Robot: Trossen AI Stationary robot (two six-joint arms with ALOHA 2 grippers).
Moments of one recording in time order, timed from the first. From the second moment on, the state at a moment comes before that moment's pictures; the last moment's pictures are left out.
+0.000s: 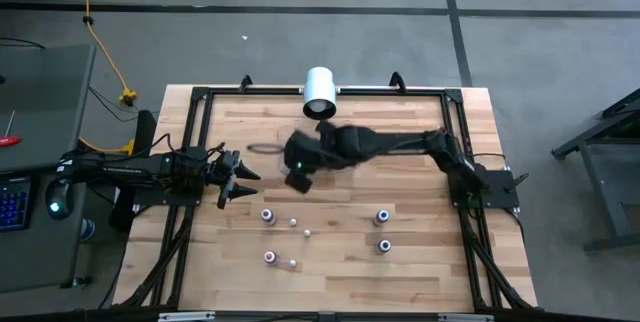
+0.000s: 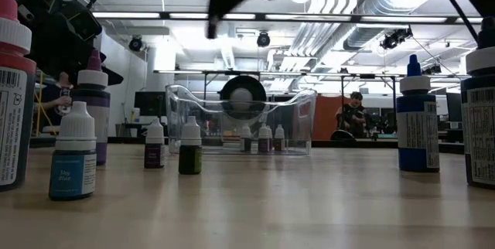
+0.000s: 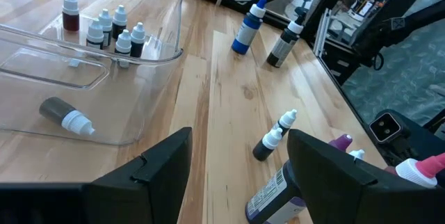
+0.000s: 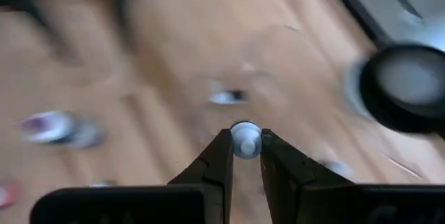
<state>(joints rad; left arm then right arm) 0.02 0.29 0.04 0.00 0.16 -0.35 0.06 2.18 2.34 -1.20 0.38 0.49</state>
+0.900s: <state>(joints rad) 0.02 0.29 0.04 0.00 0.16 -0.35 -0.17 2.18 1.86 -0.89 0.28 0.71</state>
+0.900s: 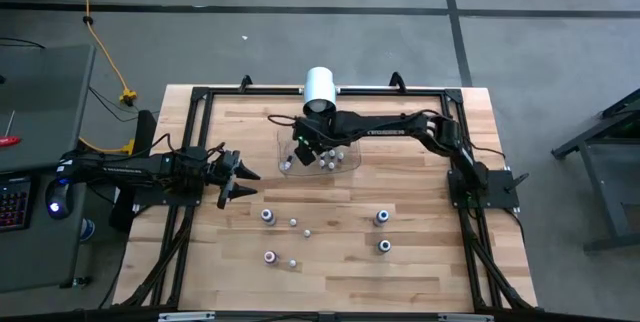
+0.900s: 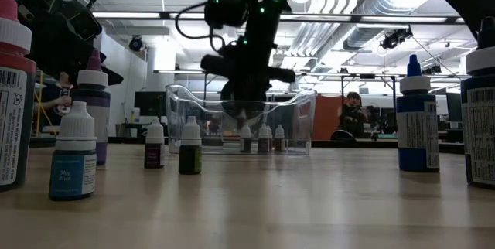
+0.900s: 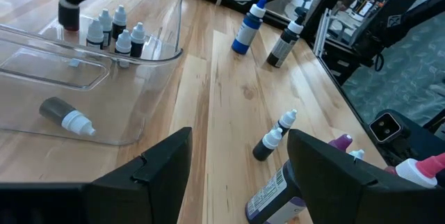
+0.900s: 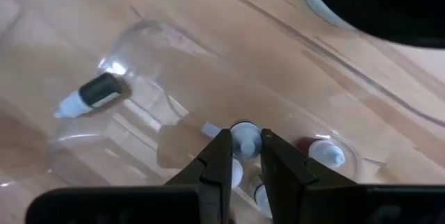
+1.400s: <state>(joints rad) 0.02 0.29 0.04 0.00 0.16 -0.35 -0.23 2.18 1.77 -0.82 0.23 0.75</state>
